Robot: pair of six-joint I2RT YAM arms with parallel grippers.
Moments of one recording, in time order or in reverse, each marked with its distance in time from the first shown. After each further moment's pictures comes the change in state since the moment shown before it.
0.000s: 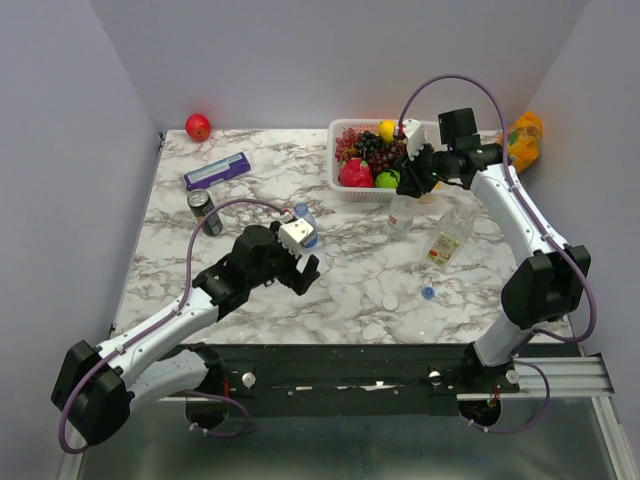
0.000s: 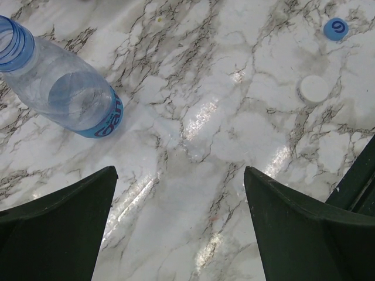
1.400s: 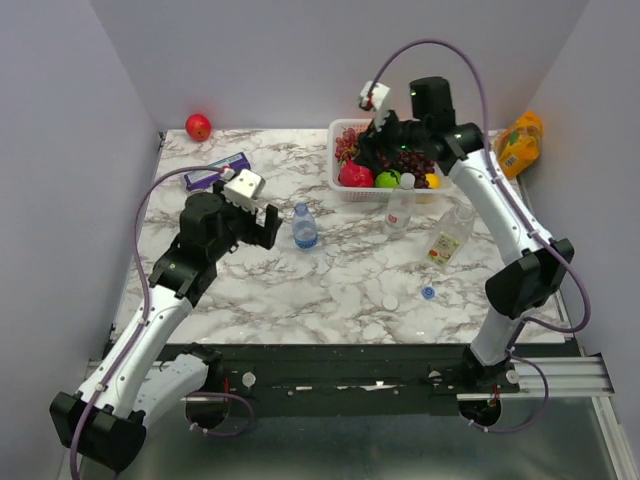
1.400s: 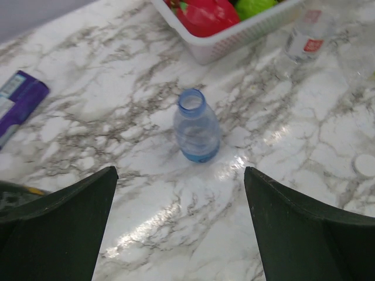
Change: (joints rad) left arm 0.255 -0.086 0.227 -0.169 -0.026 0.028; right arm 0.116 0.098 0.298 0.105 -0.050 0.023
